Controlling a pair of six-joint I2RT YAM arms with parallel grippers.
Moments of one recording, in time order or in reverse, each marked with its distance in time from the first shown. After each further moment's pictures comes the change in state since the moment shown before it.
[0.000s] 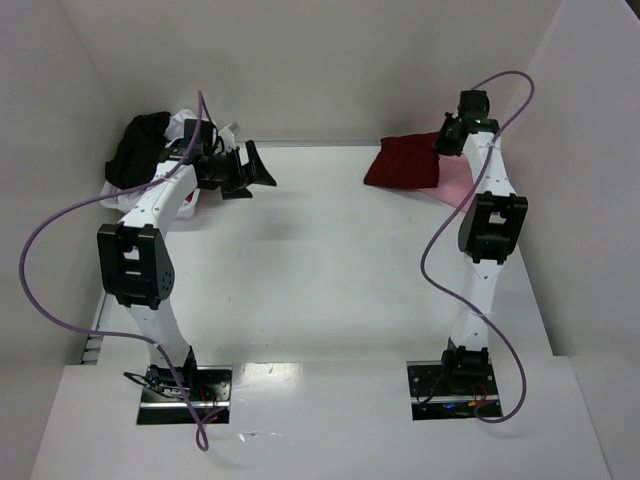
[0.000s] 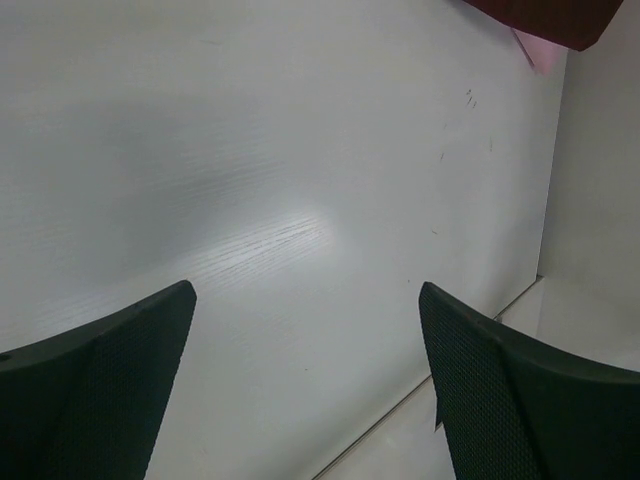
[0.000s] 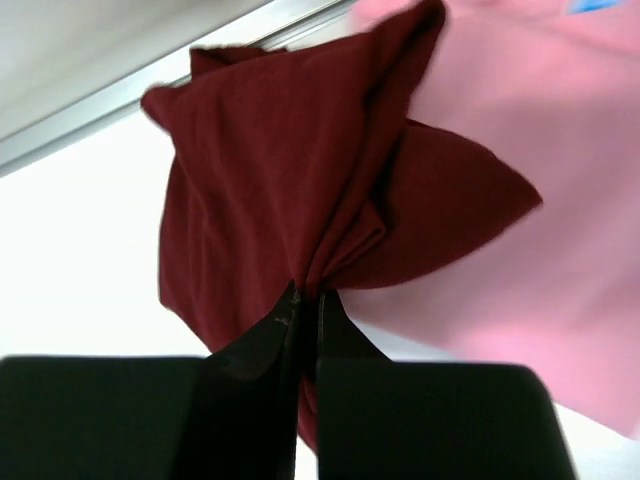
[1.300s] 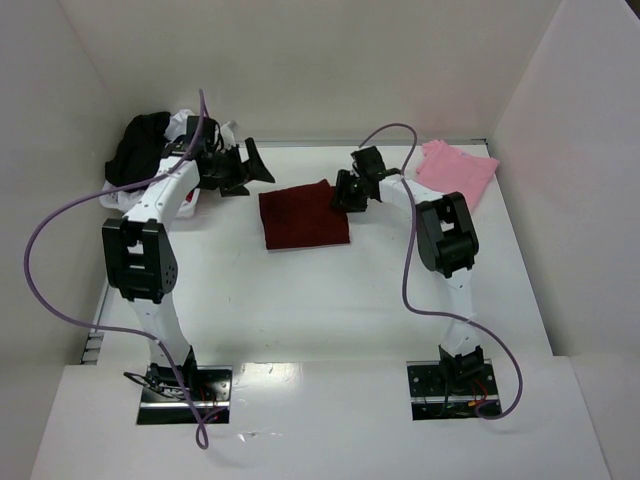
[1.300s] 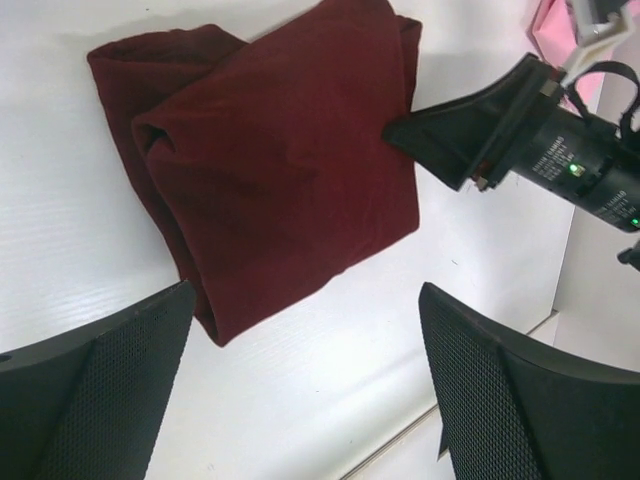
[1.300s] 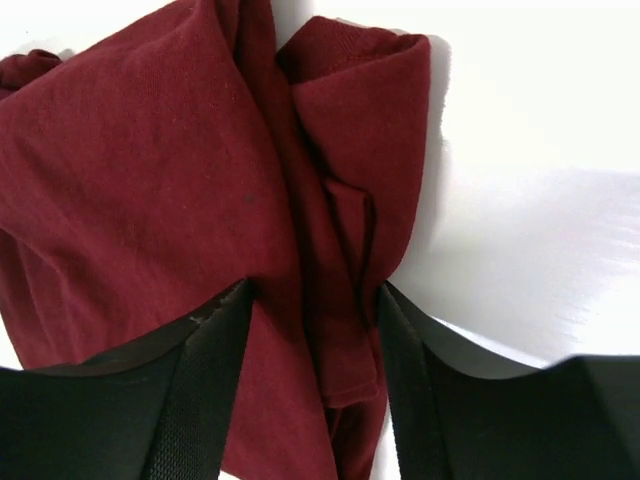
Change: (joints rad) left arm -0.002 0.060 0.067 -0.022 -0.081 -0.024; right arm 0.445 -0.105 -0.610 0.375 -0.148 0.136
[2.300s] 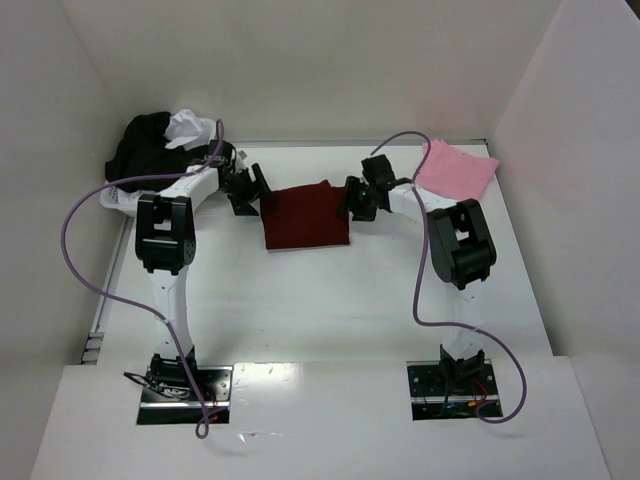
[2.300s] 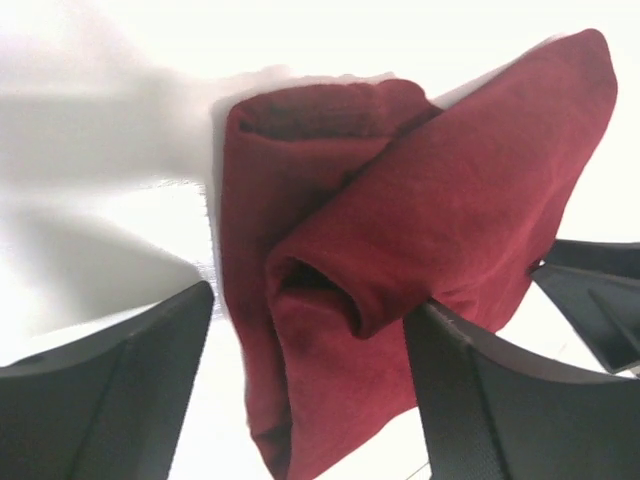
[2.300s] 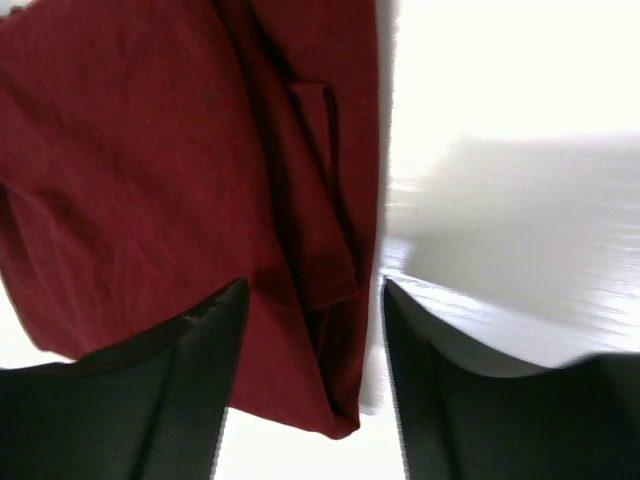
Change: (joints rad) left arm 0.001 0.334 0.050 0.109 -0.035 -0.103; right arm -0.003 -0.172 -0.224 0.060 0.055 0.072
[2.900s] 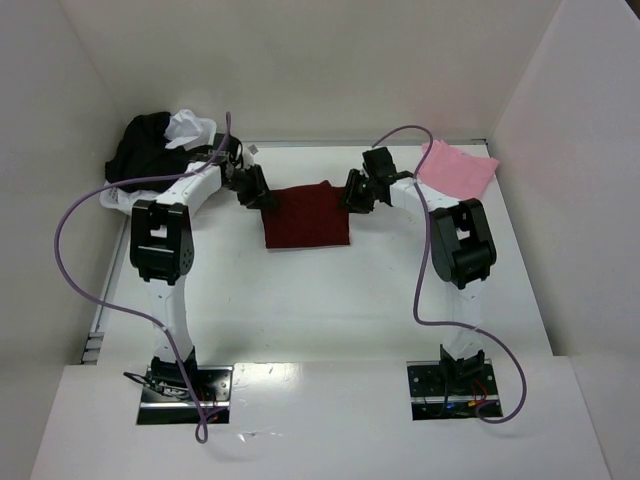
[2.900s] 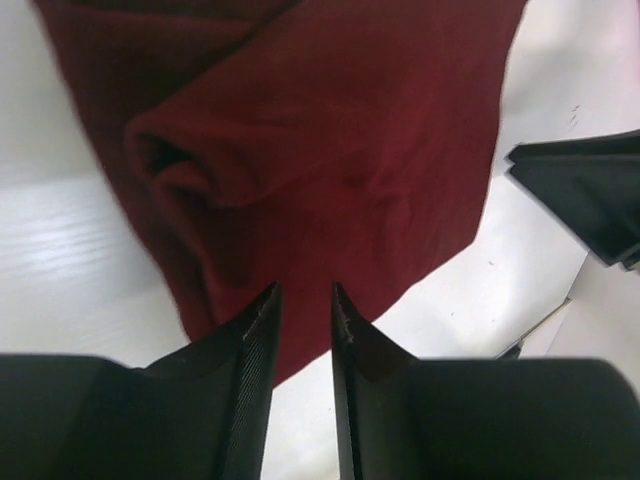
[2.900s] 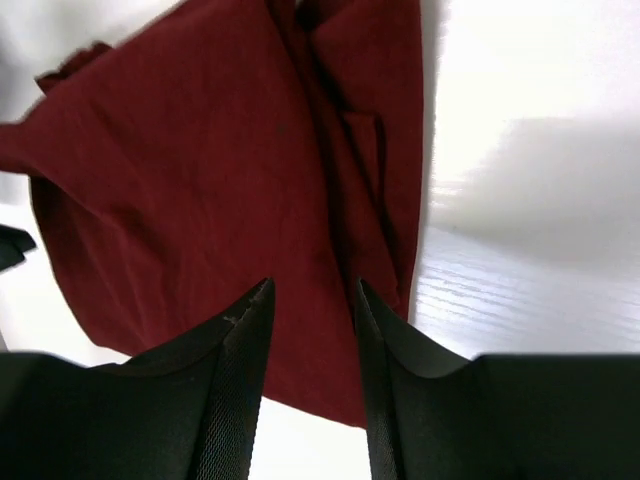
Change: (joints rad) left arm -0.045 -0.130 -0.039 -0.091 0.040 0.074; right arm -0.012 0.006 0.076 -0.033 -0.049 0.038
